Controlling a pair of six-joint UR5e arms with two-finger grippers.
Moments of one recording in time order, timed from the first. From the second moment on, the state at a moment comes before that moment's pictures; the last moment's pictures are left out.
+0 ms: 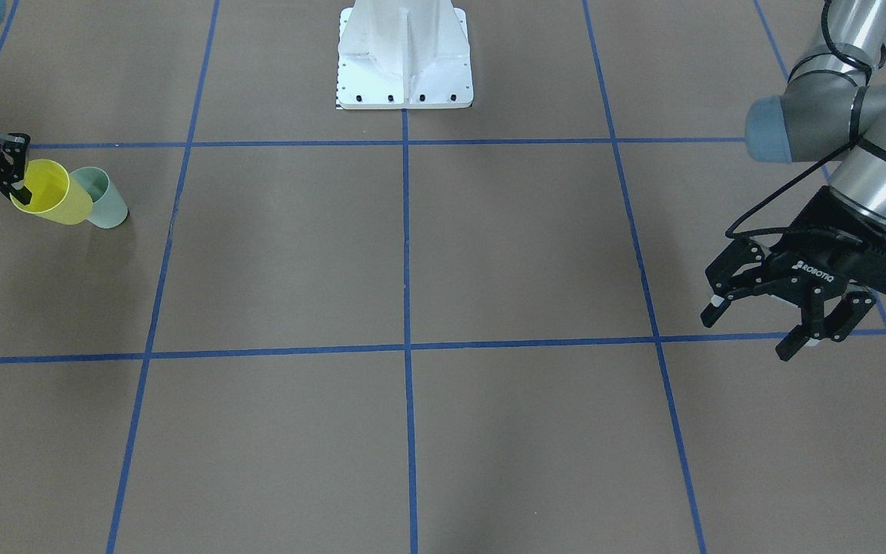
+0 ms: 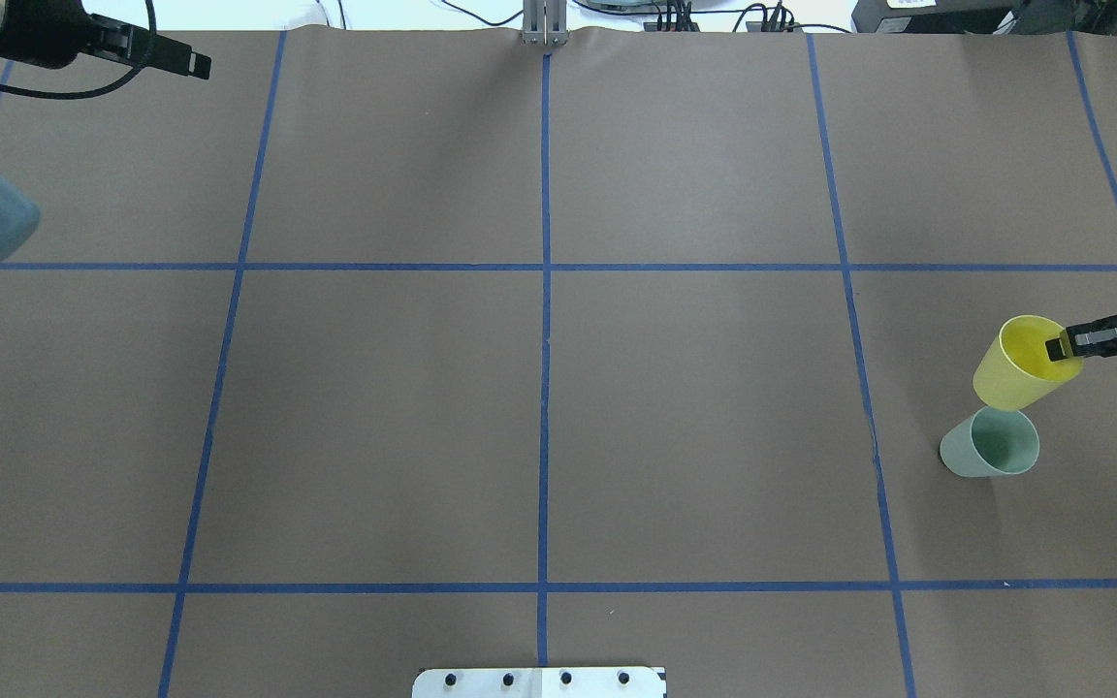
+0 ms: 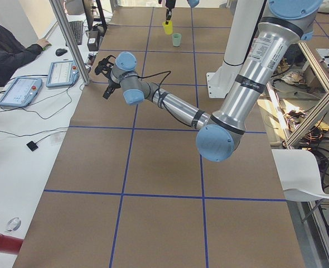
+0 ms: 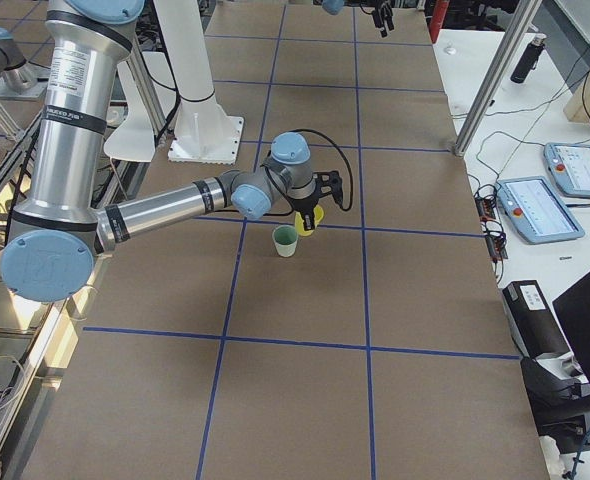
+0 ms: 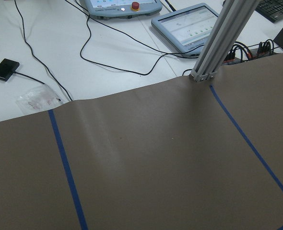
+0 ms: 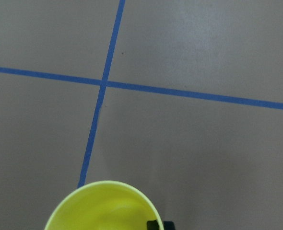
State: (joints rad) left arm -1.13 -2.00 -1.57 -2.30 -2.14 -0.68; right arm 0.99 -1.80 2.07 -1.12 2.15 0.72
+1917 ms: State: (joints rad) left arm -1.15 -1.98 -1.53 -2.31 -2.14 -0.63; right arm 0.93 -1.84 2.04 -1.12 2.17 0.72
